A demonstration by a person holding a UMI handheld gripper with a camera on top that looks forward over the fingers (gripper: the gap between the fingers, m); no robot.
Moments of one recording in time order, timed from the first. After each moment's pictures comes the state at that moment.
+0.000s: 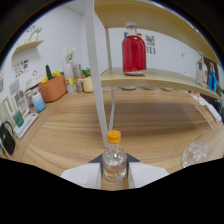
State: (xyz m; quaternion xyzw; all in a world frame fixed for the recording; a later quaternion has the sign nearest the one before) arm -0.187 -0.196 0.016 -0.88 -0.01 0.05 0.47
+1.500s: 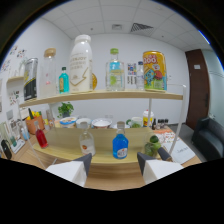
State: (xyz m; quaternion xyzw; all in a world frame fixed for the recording) arm 0.110 -0.186 0.213 -0.80 0.01 0.01 0.59
